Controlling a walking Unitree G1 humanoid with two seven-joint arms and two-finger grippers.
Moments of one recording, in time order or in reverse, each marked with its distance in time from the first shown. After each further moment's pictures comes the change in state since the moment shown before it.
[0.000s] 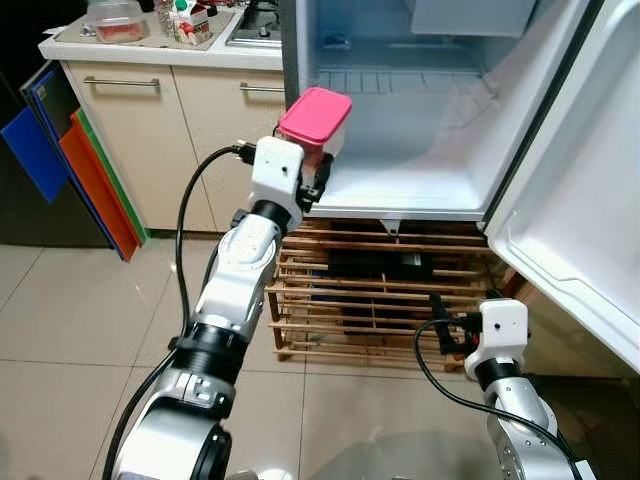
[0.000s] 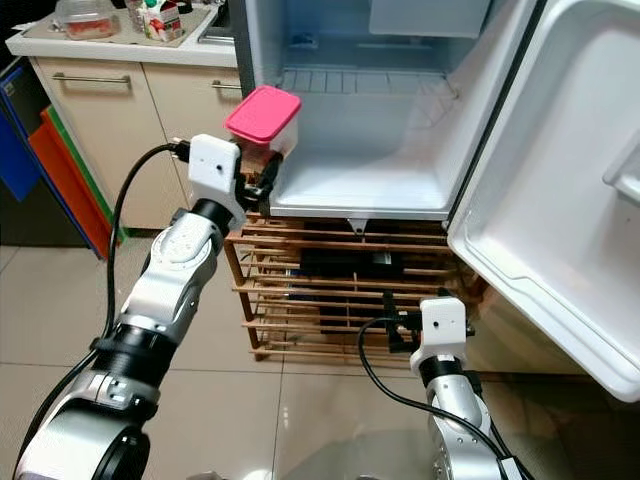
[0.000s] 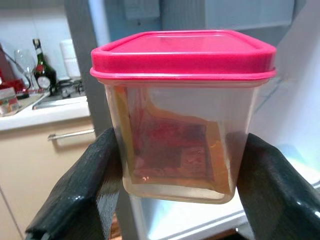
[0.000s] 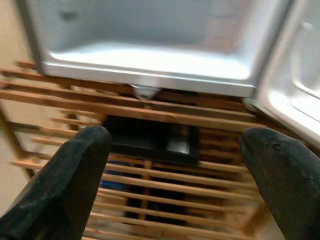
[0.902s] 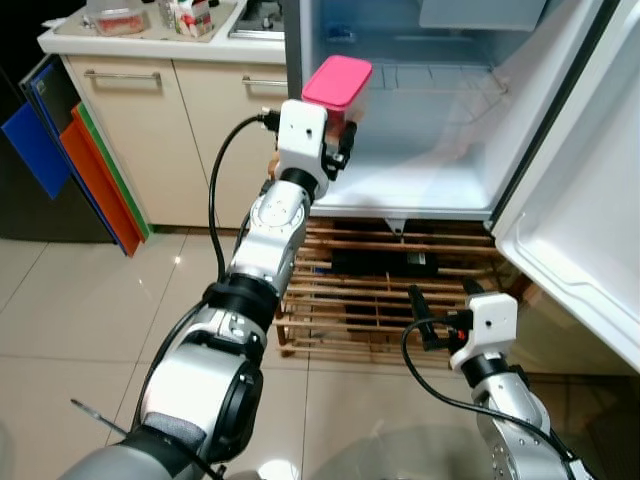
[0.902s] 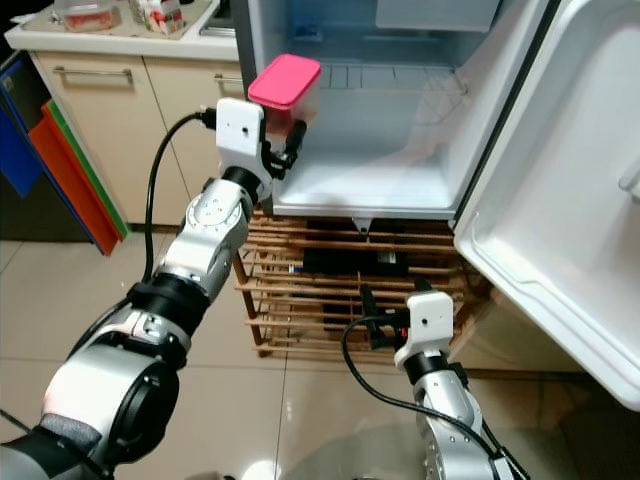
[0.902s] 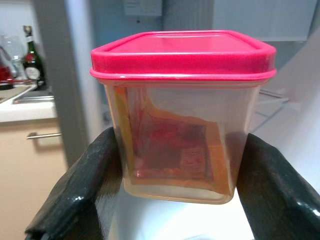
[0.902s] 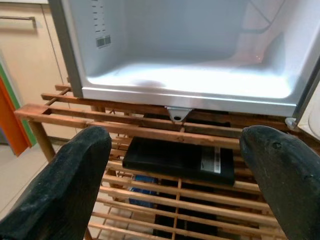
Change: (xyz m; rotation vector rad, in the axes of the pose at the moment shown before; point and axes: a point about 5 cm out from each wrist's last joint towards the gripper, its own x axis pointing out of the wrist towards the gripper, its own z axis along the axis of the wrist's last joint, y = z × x) left arm 0.030 -0.018 0.003 -0.087 -0.010 0.018; right arm 0.001 0.012 0.012 0.044 -0.057 0.065
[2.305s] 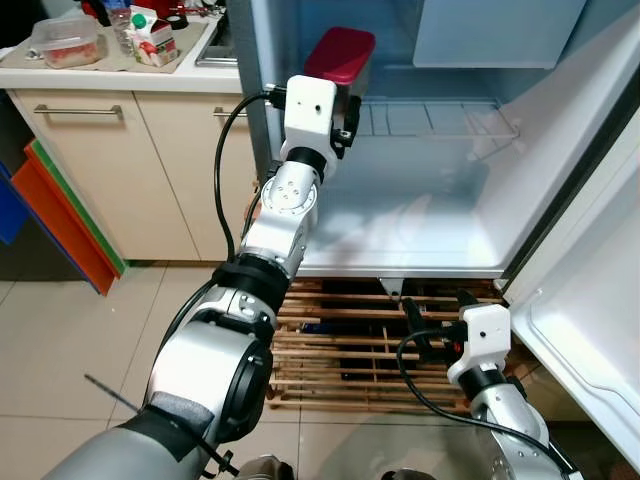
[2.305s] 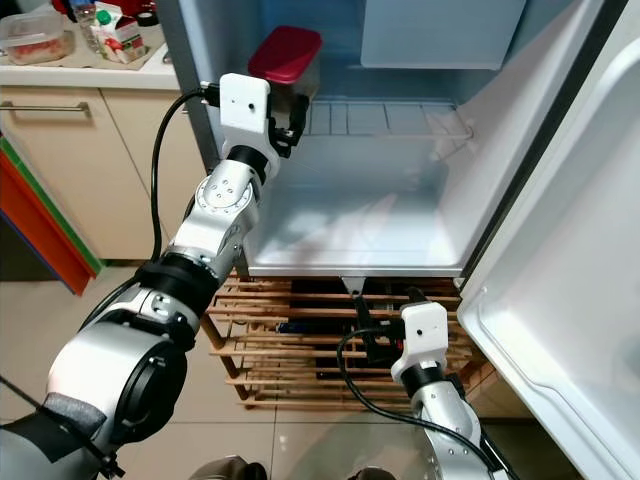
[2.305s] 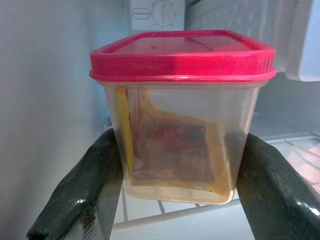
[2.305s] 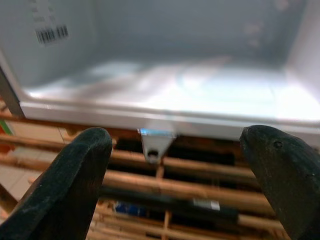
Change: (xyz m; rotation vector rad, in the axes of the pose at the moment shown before) left arm 0.021 -0.001 0.030 -0.011 -0.051 0.100; right arm -0.015 0.004 -0.013 0.002 0.066 0.031
